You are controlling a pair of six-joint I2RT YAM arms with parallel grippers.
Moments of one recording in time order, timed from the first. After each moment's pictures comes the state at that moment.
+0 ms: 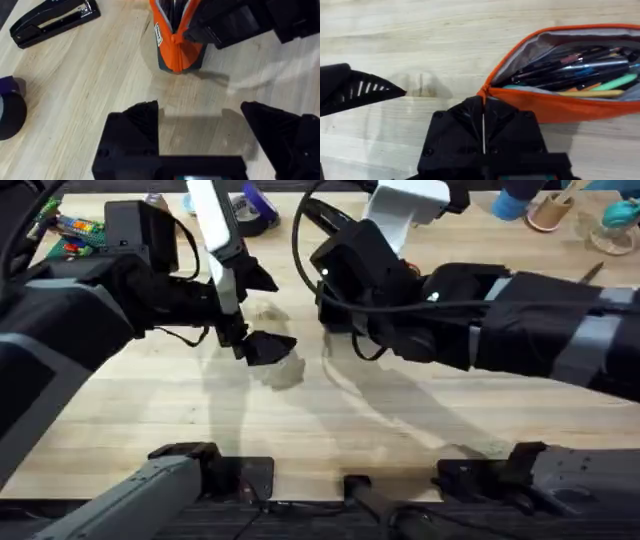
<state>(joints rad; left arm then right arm) 0.06 1.19 0.78 -0.70 0.77 1.12 0.89 1.52 1.00 -0.31 0.42 0.80</state>
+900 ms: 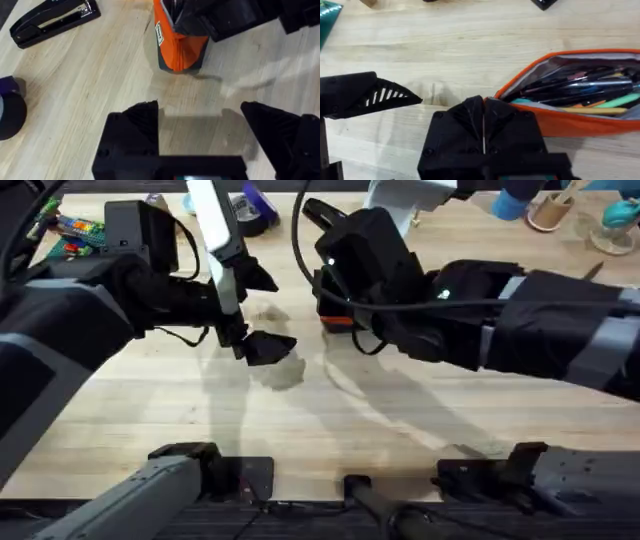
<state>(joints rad) 0.06 1.19 0.78 -0.70 0.77 1.12 0.89 1.49 1.00 -0.25 0.42 0.74</state>
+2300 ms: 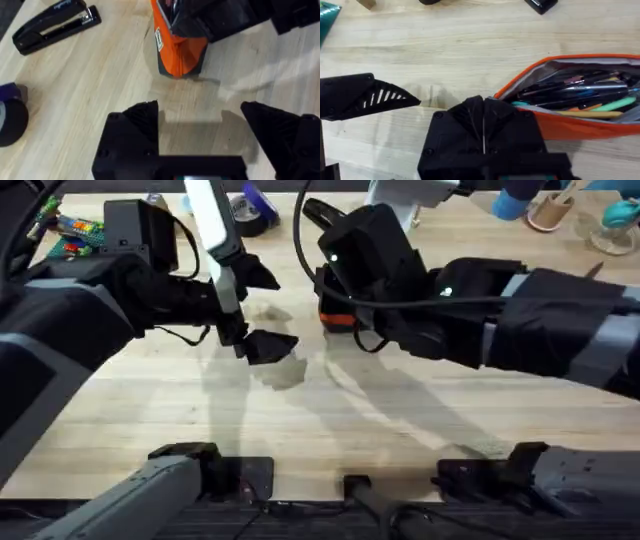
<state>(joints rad) 0.06 1.19 0.78 -0.69 0.80 1.12 0.88 1.49 1.00 -0.25 0.42 0.72</state>
